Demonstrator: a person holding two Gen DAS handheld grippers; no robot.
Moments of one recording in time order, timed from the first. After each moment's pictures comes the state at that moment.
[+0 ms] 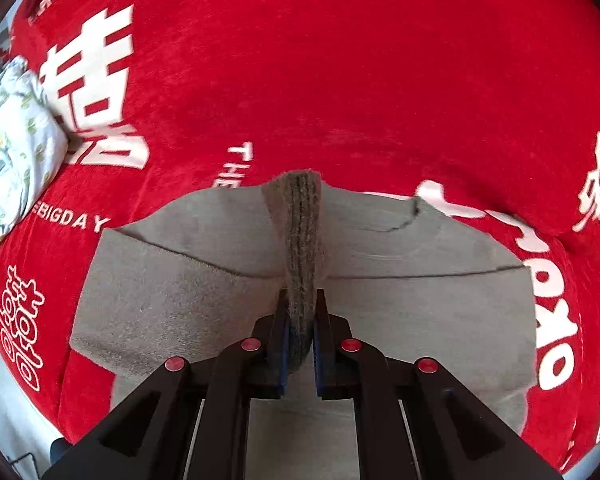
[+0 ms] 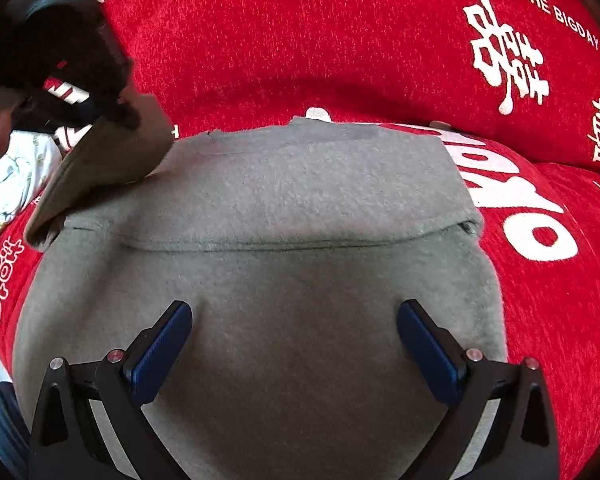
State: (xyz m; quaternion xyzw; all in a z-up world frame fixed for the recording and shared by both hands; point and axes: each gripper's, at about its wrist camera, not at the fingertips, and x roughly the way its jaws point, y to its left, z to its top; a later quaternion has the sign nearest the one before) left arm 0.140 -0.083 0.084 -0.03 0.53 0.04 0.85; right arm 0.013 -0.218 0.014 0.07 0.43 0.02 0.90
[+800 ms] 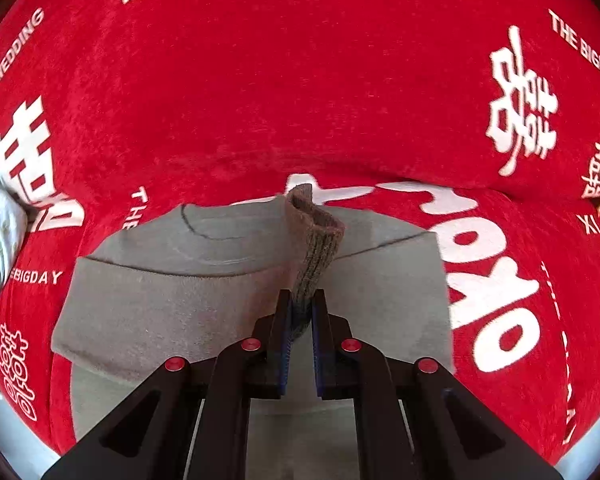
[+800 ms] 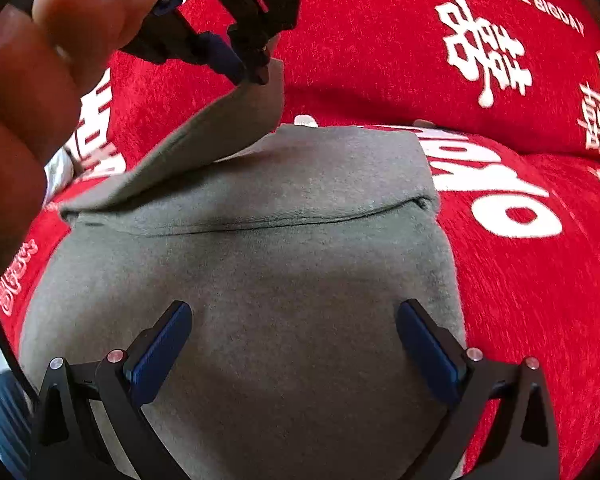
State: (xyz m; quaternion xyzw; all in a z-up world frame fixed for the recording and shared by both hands) left arm 0.128 -0.217 0.101 0.04 0.51 -0.04 0.86; right arm -0.019 -0.248 0.016 0.10 0.41 0.03 0.91
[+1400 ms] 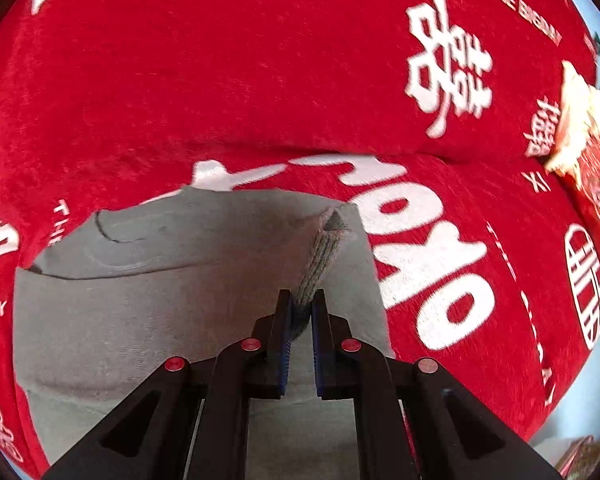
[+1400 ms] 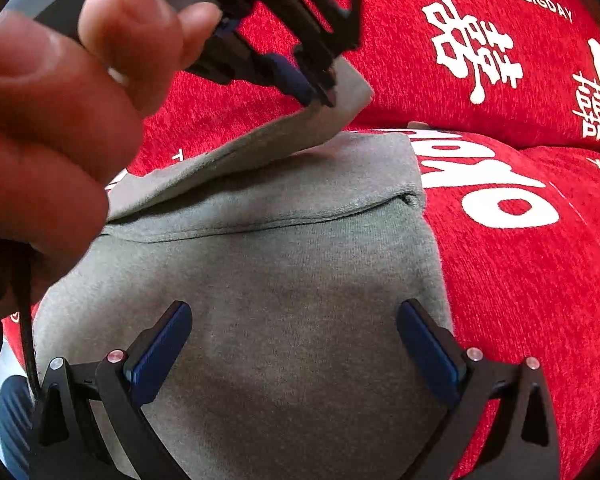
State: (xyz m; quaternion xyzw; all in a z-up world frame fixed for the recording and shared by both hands) left arm 0.125 -0.256 0.080 0.05 0.53 -0.17 0.83; right arm -0.025 -0.258 0.017 0.11 0.39 0.03 0.91
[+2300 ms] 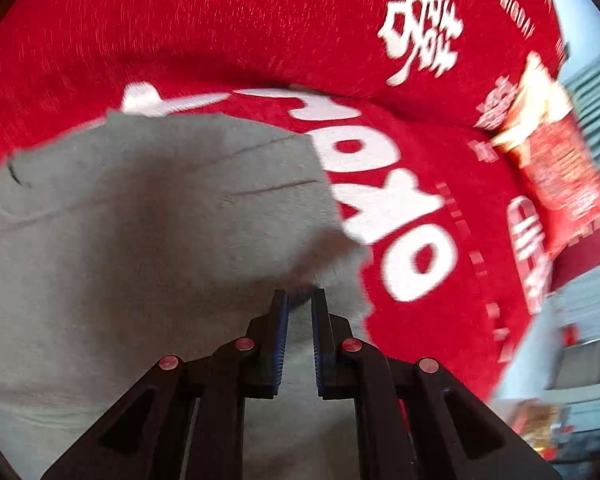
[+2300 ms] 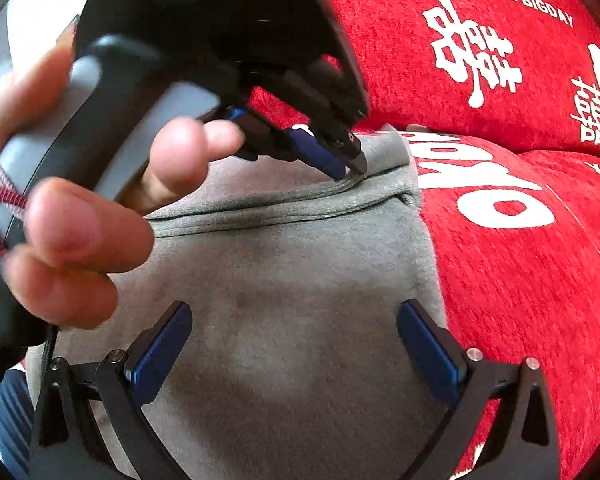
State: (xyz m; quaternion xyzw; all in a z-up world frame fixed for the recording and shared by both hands) left arm 0.128 -0.233 0.030 -0.05 0.60 -0.30 0.74; right arm -0.036 -0.258 0.020 0.10 0.39 0.03 0.92
